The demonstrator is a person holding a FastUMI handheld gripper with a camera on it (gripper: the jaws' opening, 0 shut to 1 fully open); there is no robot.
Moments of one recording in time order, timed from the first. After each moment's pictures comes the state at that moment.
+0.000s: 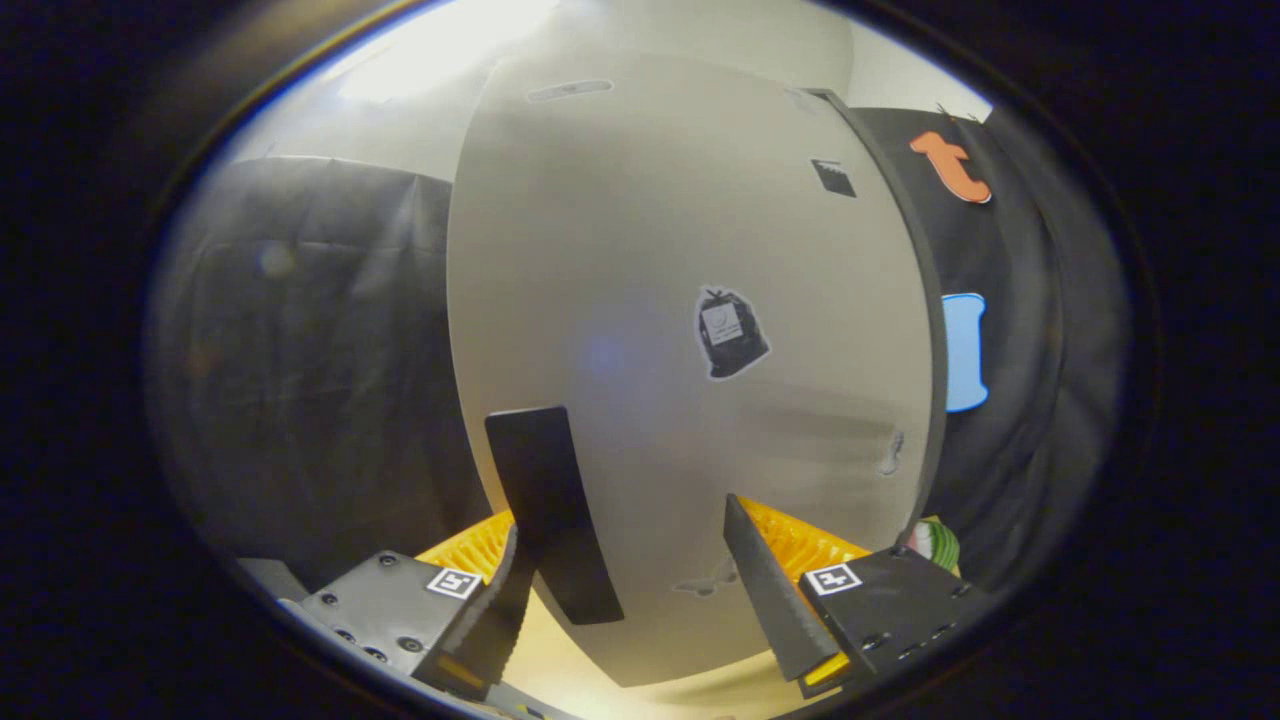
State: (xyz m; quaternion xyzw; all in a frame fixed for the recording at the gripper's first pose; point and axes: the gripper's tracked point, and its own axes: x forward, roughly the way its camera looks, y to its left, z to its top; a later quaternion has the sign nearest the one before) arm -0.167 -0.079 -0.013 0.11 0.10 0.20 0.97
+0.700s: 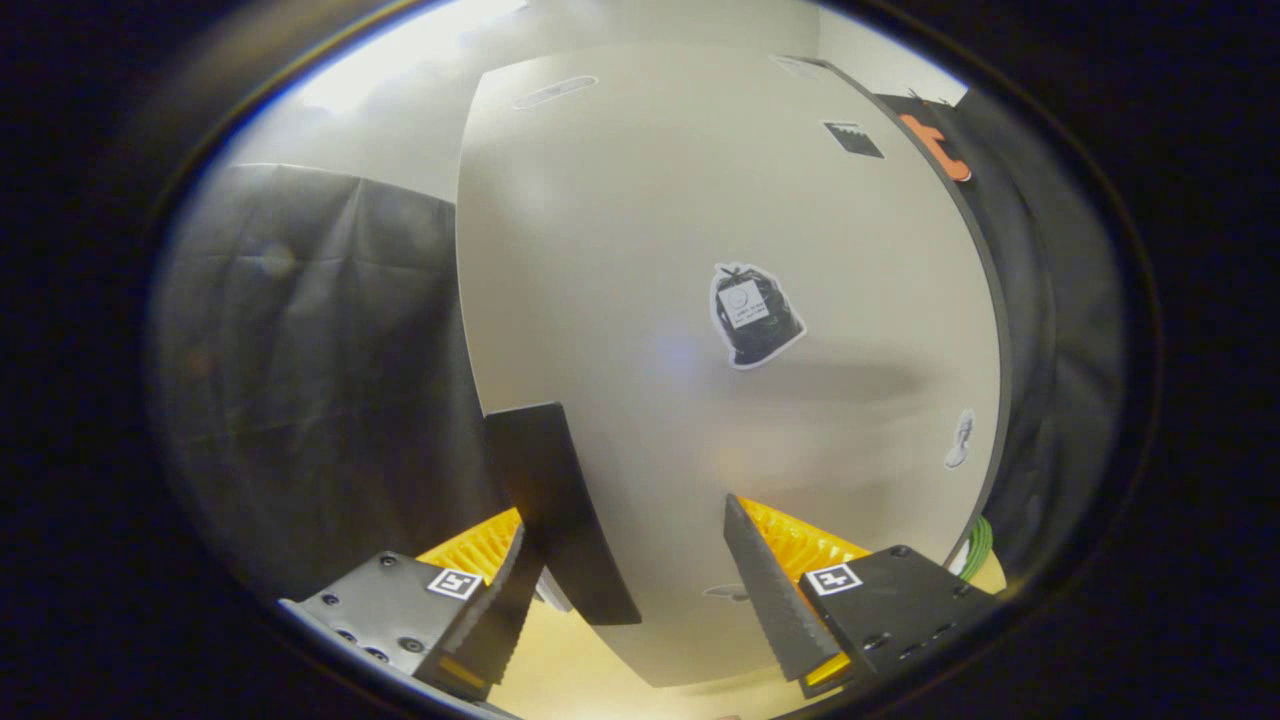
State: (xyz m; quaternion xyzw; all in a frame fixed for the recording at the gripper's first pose) arm -0.114 -0.027 -0.026 0.13 0.09 0.12 0.98
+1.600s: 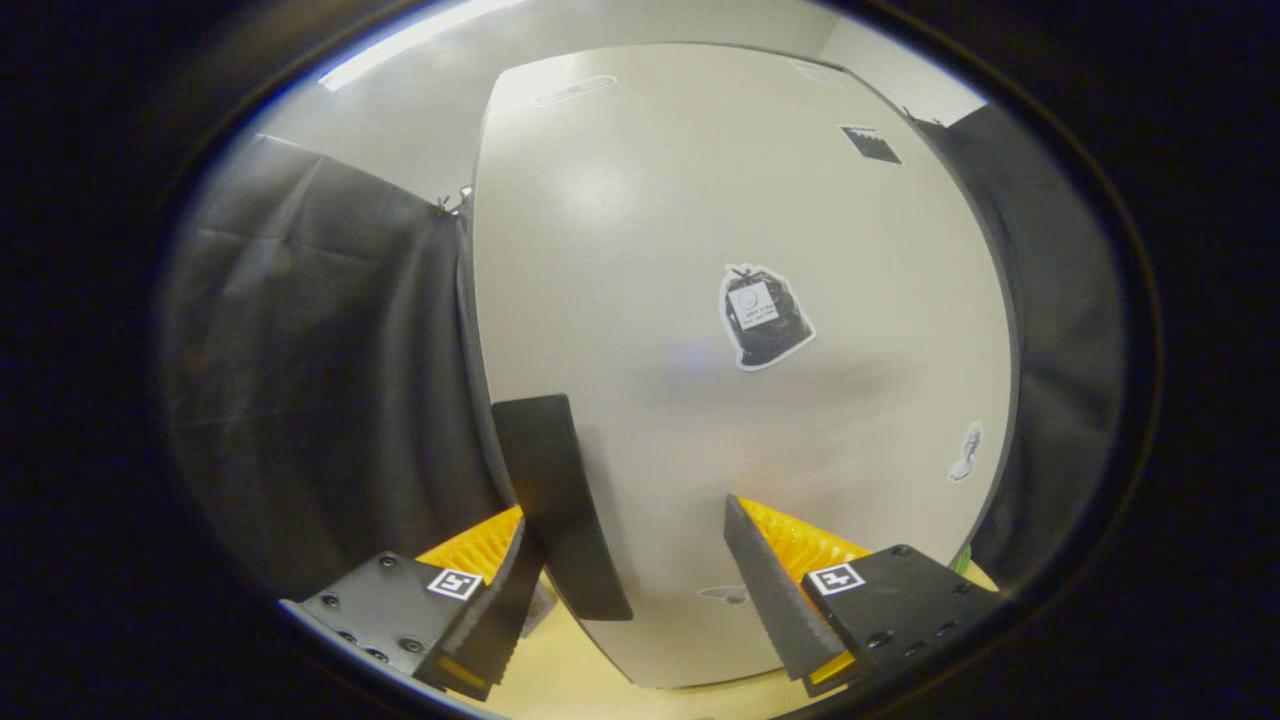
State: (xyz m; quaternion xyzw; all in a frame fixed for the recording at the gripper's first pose) arm -0.091 -0.019 -0.027 0.11 0.08 0.05 0.99
